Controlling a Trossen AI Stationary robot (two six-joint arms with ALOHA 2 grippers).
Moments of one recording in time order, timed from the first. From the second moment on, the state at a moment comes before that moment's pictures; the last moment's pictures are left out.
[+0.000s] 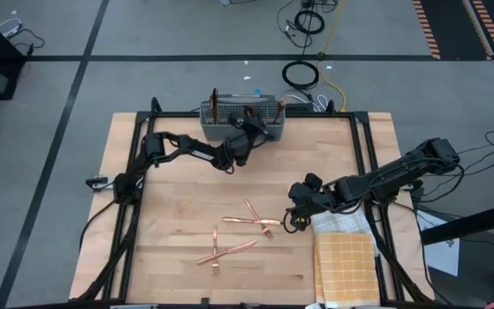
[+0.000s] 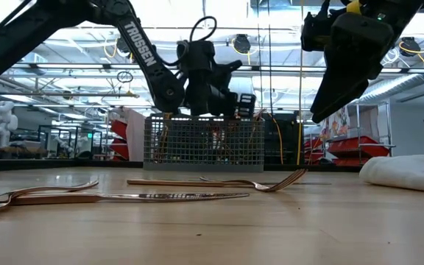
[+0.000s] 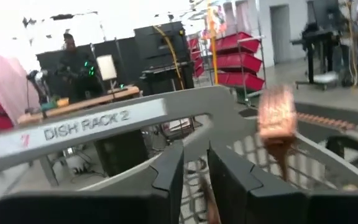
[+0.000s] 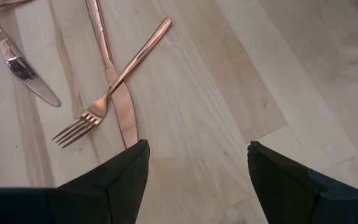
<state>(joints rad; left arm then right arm) 0.27 2.24 1.26 1.18 -0.88 0.36 0.31 1.38 0.83 -0.48 0.34 0.67</state>
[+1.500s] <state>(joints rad) -0.59 1.21 1.26 -0.23 -1.17 -0.12 0.31 1.84 1.12 -0.37 0.34 0.66</state>
